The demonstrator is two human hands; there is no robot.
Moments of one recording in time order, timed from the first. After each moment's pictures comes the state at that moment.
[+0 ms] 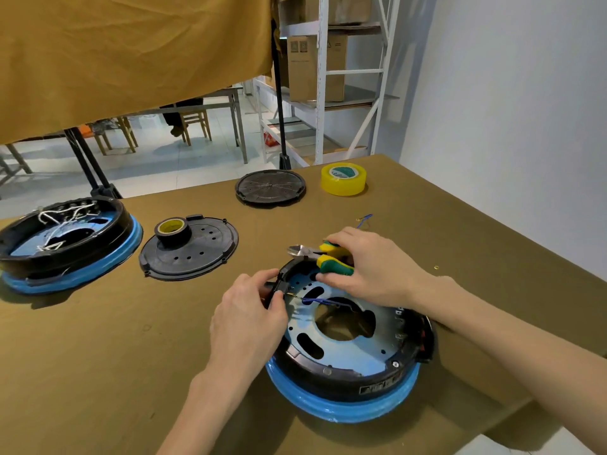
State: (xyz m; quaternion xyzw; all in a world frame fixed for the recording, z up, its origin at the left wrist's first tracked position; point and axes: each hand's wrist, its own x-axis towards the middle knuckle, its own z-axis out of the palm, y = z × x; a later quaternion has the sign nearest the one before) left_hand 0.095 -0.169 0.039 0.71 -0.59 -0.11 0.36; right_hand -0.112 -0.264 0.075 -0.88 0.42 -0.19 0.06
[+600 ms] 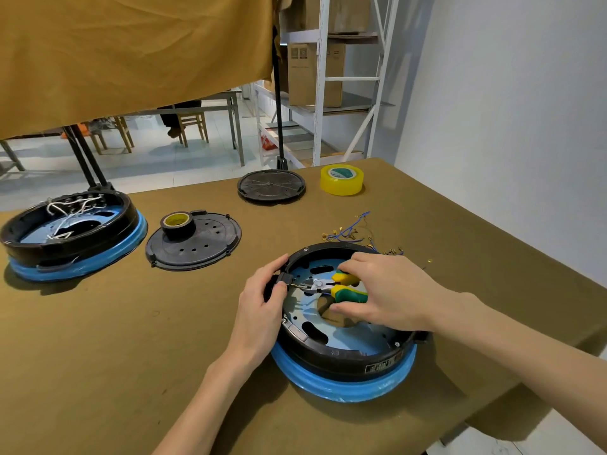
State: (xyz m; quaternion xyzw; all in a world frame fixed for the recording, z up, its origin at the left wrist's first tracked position) left_hand 0.100 -0.175 -0.001 0.57 -0.57 -0.29 0.51; right_hand -0.126 -0.209 0.078 -0.91 0.42 -0.07 -0.02
